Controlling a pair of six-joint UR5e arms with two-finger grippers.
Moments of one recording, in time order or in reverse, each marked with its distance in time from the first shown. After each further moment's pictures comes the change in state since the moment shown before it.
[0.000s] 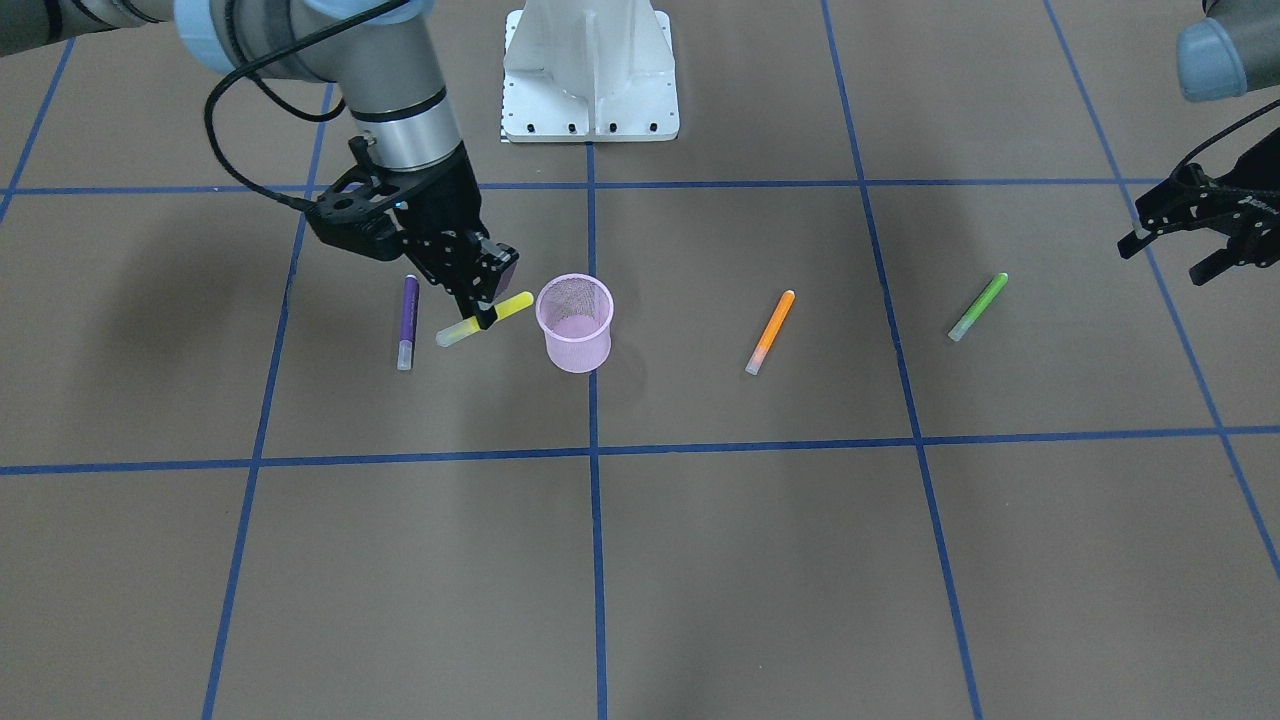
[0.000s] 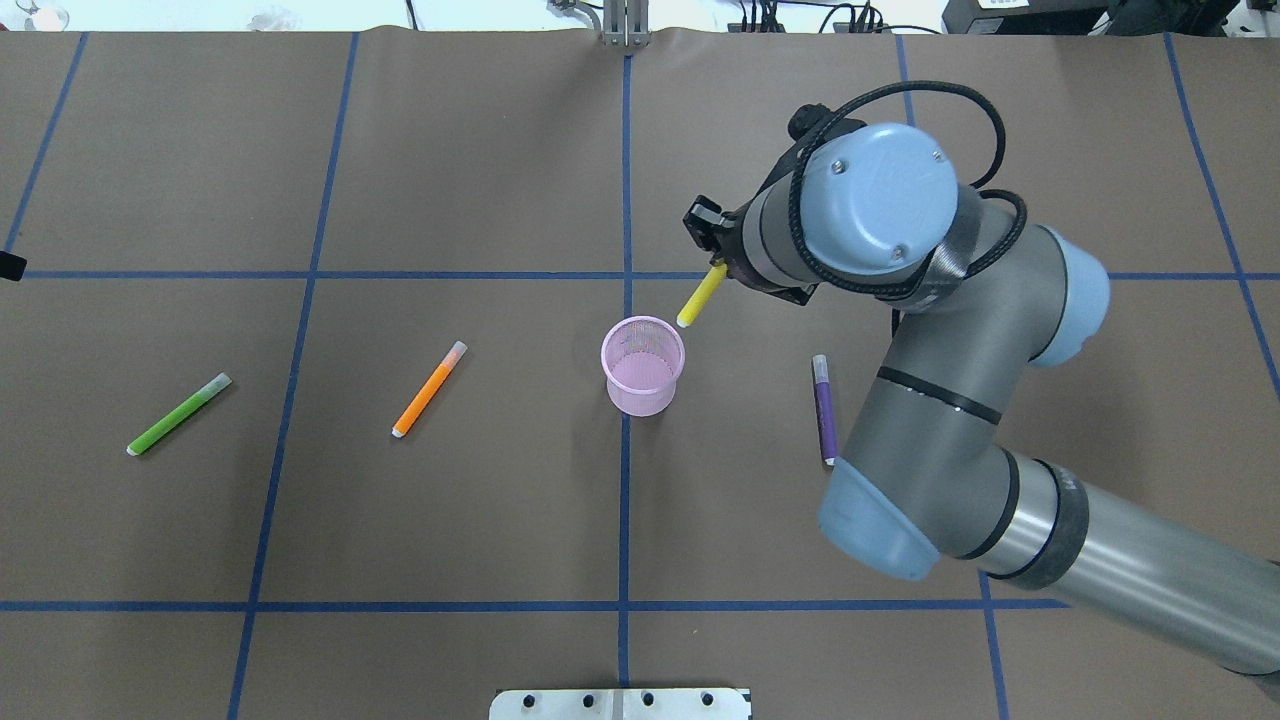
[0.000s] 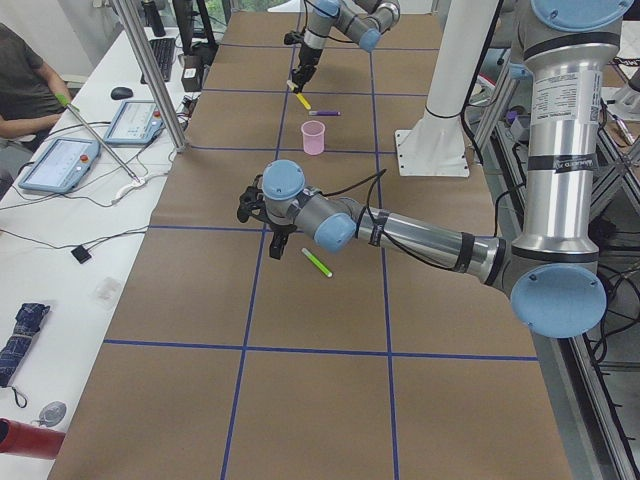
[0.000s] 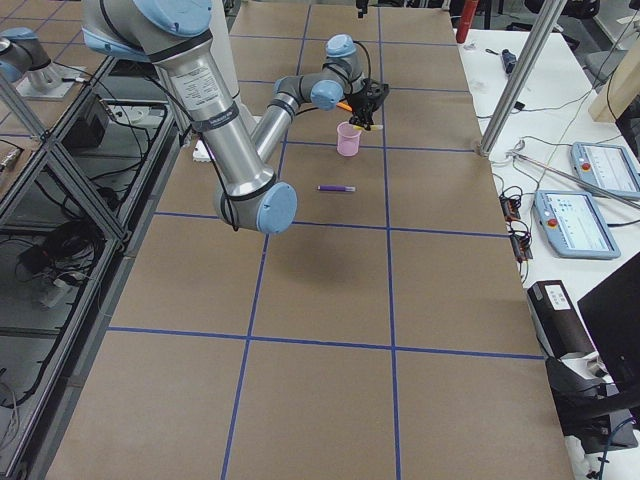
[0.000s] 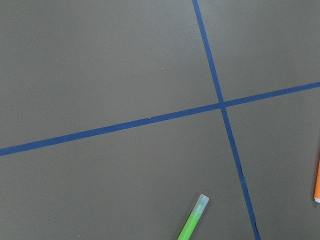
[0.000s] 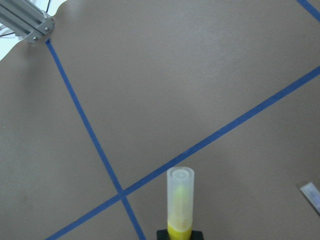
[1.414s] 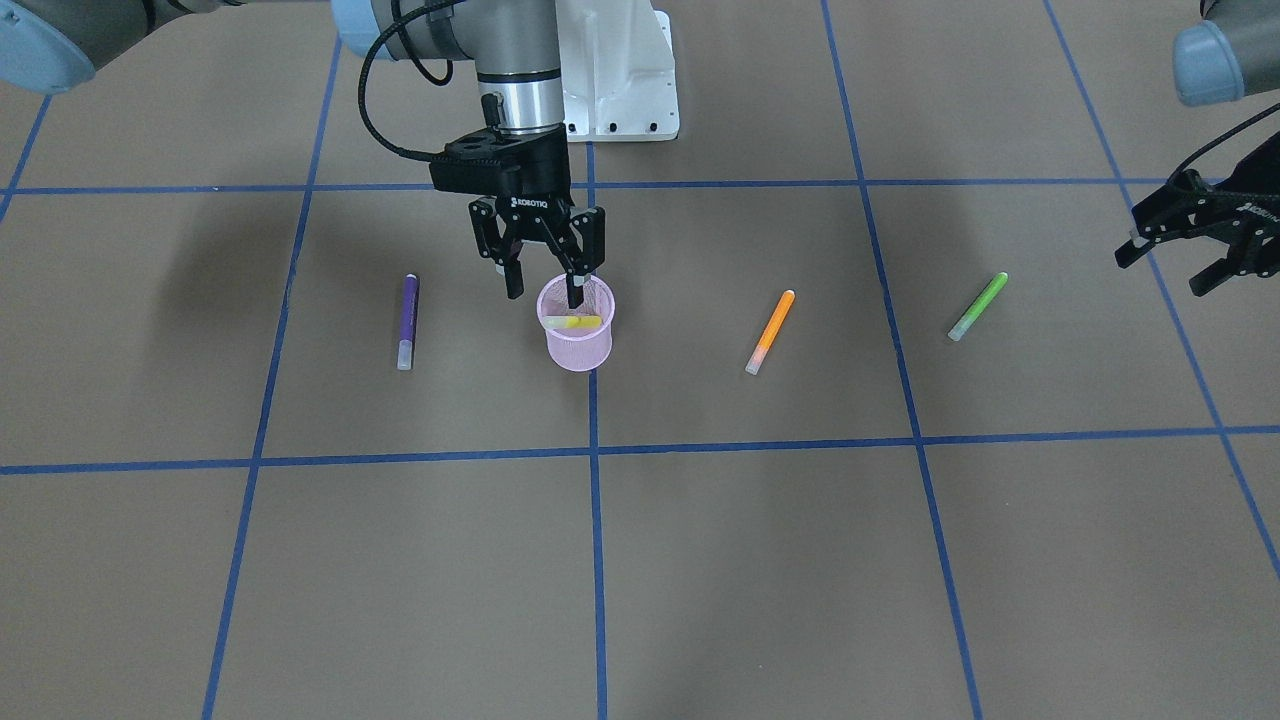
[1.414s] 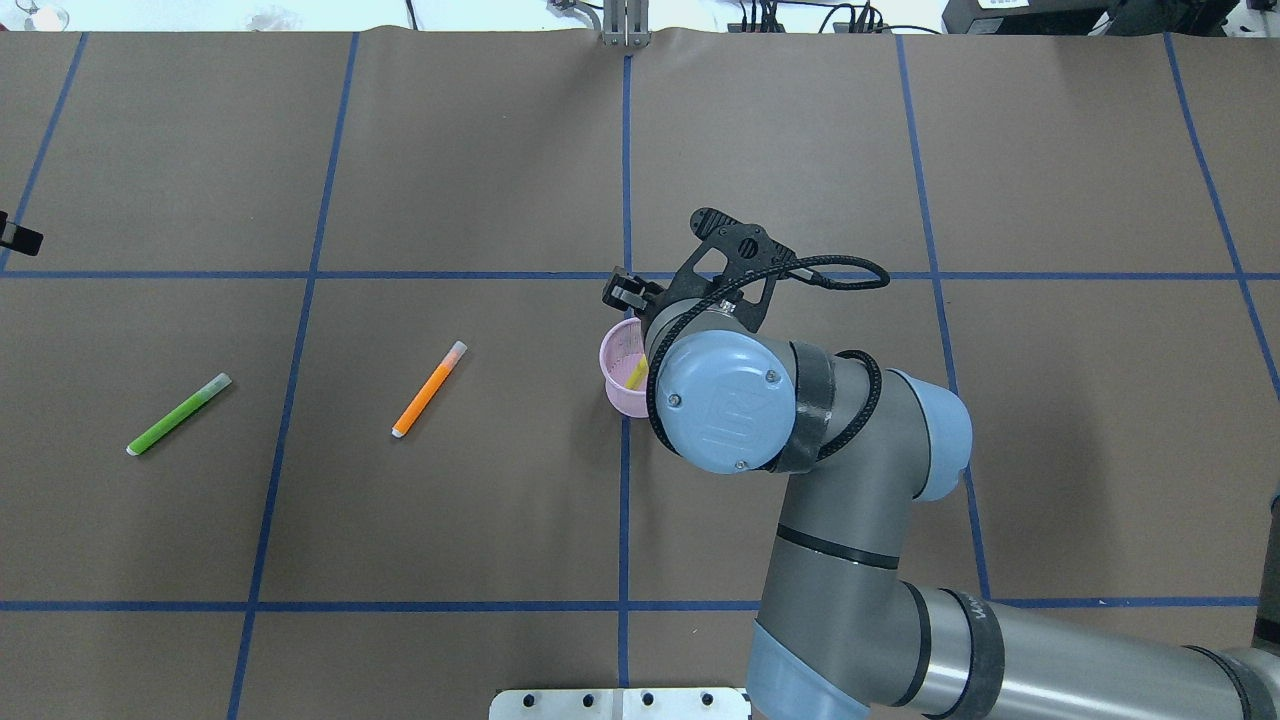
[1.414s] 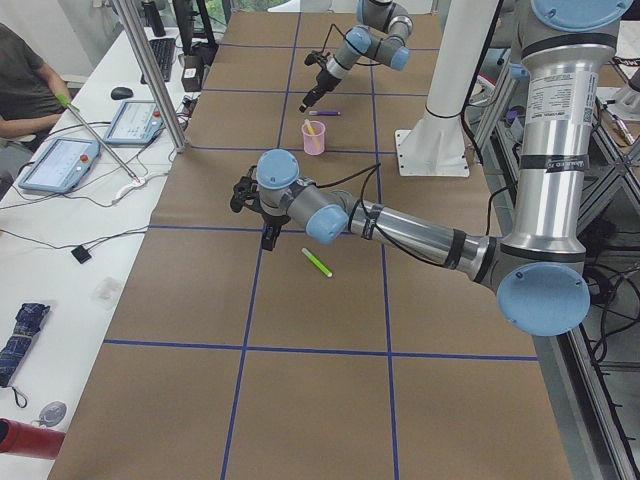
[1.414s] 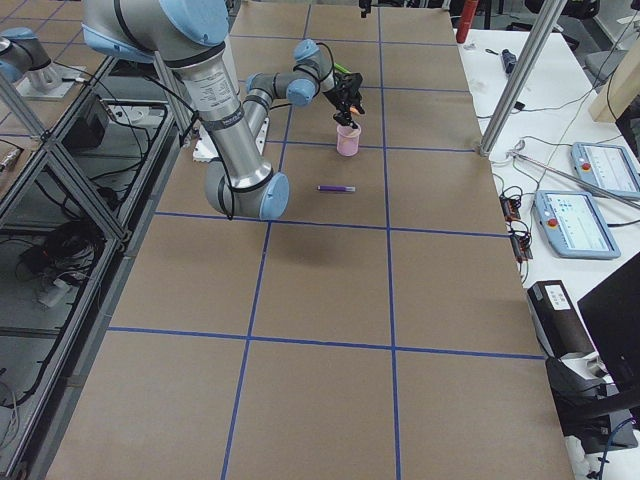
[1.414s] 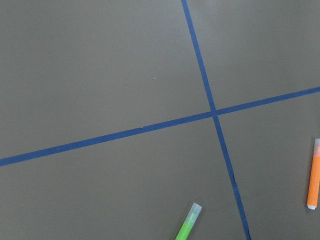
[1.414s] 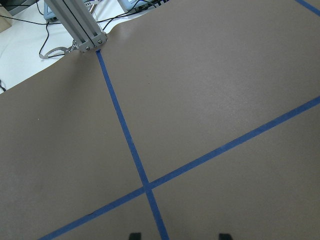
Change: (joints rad) left arm 0.016 -0.057 0.004 0.007 0.054 -0.008; right arm -0.194 0.019 -0.013 -0.011 -0.377 -0.008
